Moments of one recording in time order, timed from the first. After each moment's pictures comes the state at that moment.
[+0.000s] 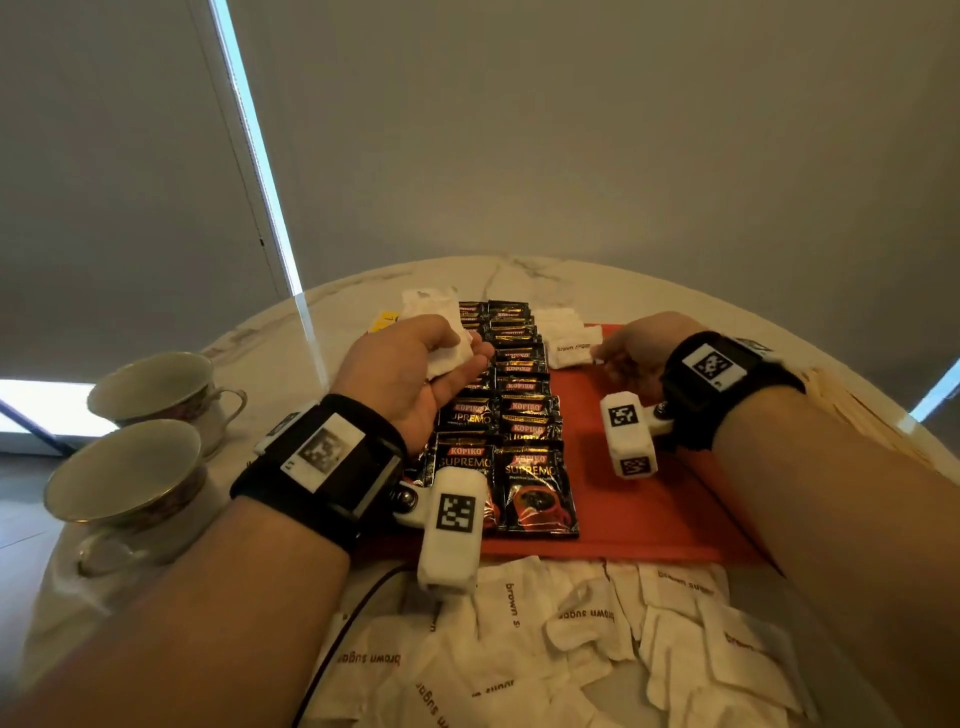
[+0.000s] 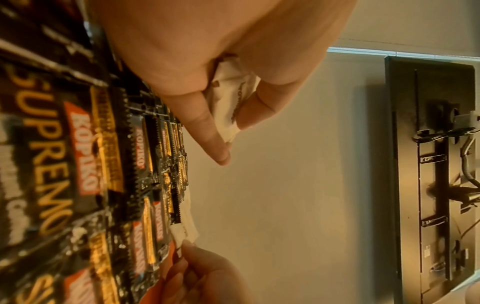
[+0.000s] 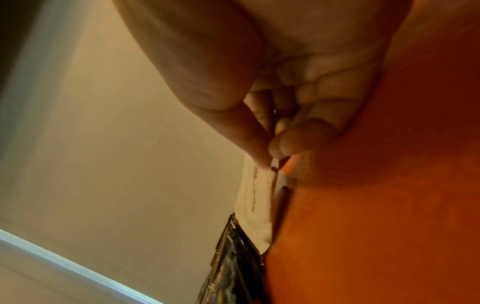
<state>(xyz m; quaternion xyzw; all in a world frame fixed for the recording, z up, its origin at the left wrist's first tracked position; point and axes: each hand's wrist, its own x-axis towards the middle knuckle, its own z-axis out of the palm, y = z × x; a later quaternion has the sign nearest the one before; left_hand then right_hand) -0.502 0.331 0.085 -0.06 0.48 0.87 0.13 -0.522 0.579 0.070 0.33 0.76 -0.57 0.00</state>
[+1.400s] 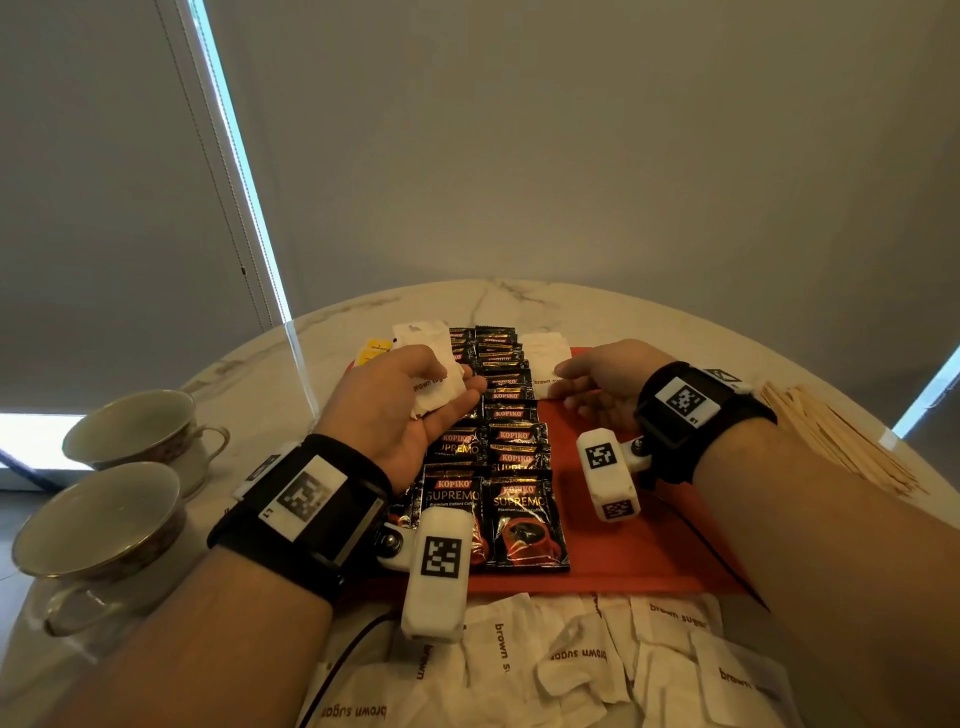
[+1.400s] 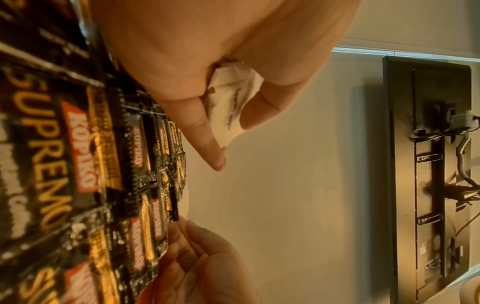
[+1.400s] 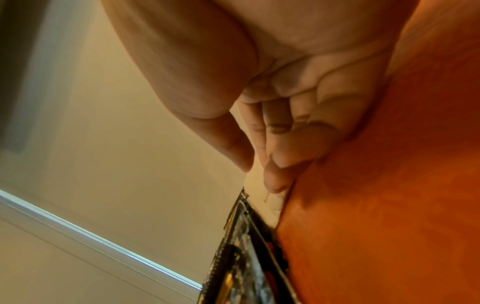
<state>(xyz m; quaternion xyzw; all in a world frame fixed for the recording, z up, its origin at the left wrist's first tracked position) -0.507 0.330 0.080 -0.04 0.48 0.87 0.15 -0.510 0.553 0.079 0.29 0.73 -0.61 0.06</state>
